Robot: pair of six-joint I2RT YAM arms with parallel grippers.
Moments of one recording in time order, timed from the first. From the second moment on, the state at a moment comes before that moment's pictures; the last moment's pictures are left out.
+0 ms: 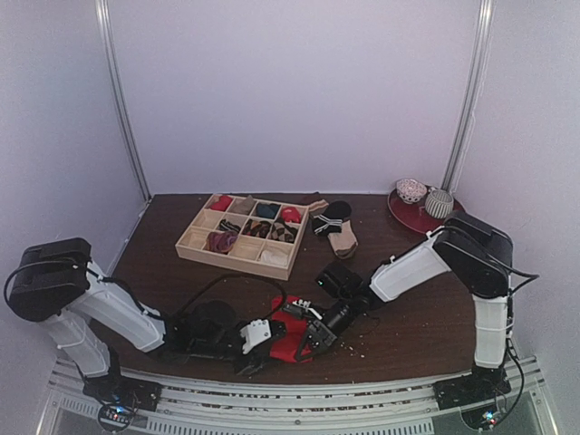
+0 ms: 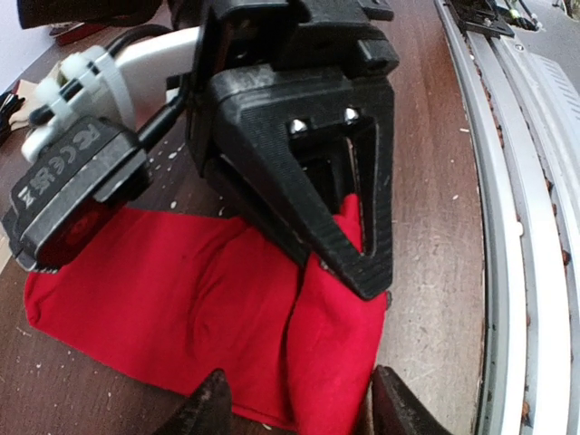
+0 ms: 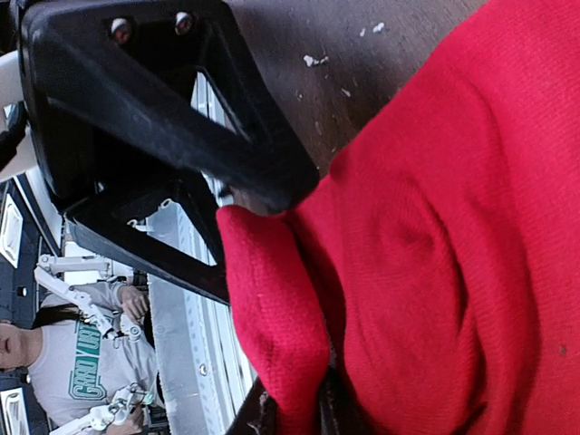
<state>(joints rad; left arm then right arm) -1.19 1.62 0.41 0.62 0.10 0.16 0.90 2.04 0.99 -0.07 -1.00 0.23</state>
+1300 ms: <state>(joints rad) -1.02 1.84 0.46 0.79 0.55 -0.41 1.26 1.57 0.70 0.14 -0.08 -0.34</state>
